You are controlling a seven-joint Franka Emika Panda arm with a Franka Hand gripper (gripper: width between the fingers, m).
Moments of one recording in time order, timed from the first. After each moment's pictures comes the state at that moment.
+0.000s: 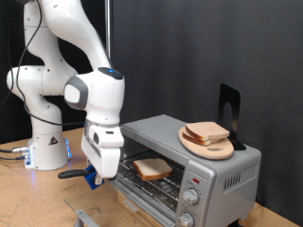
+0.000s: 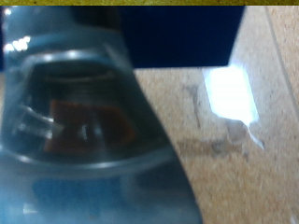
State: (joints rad) arm -0.49 -0.01 0.43 -2.58 -0.30 2.55 -0.39
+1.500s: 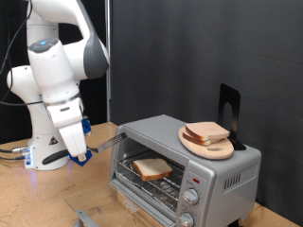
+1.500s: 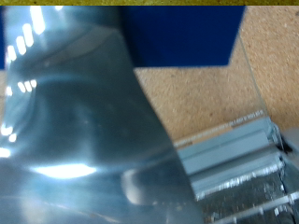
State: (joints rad) arm -0.54 -0.22 0.29 -2.51 0.44 2.25 -0.96
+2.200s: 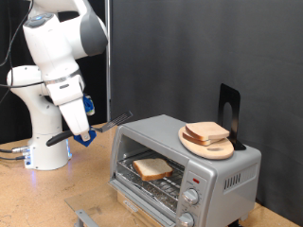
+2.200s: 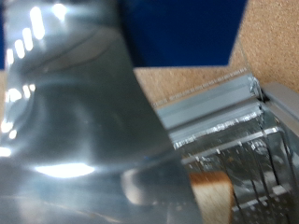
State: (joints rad) arm -0.52 -0.27 0.28 -2.44 0.47 2.13 -0.95
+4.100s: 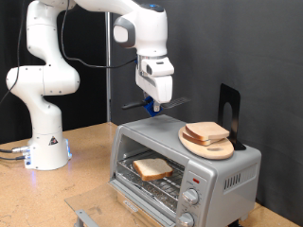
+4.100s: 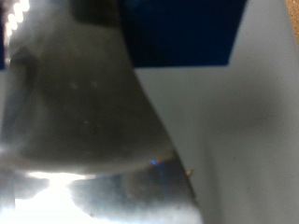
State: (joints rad) arm -0.39 -0.39 0.74 -2.40 0.39 2.06 -0.37
